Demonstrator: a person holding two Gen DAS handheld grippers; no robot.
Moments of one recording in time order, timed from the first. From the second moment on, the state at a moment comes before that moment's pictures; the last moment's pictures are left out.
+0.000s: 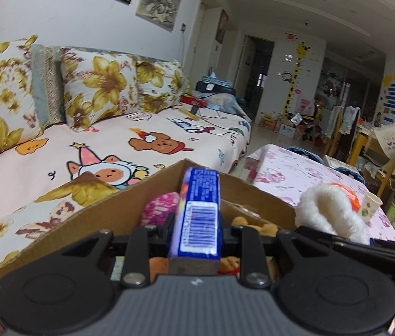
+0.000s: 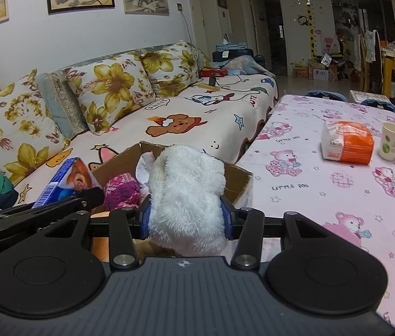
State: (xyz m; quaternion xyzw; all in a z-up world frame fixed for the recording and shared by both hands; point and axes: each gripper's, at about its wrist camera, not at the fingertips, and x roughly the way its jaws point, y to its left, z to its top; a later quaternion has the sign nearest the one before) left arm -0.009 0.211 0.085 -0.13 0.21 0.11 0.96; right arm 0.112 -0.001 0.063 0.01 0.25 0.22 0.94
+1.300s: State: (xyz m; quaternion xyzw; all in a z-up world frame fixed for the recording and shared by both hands) left arm -0.014 0.185 0.093 -0.10 0.18 0.10 0.97; right arm 0.065 -0.059 0.066 -0.01 0.21 0.15 0.97
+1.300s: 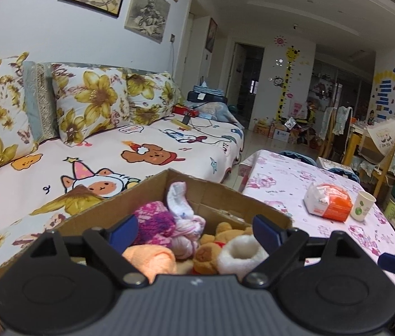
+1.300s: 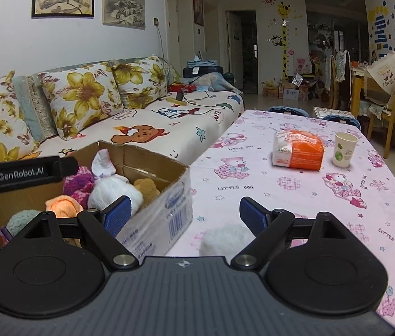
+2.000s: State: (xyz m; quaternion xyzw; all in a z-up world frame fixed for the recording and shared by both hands) left arm -0.018 0.132 0.095 -0.02 0.16 0.05 0.98; right arm 0.052 -0.080 0.052 0.00 0.23 0.11 0.97
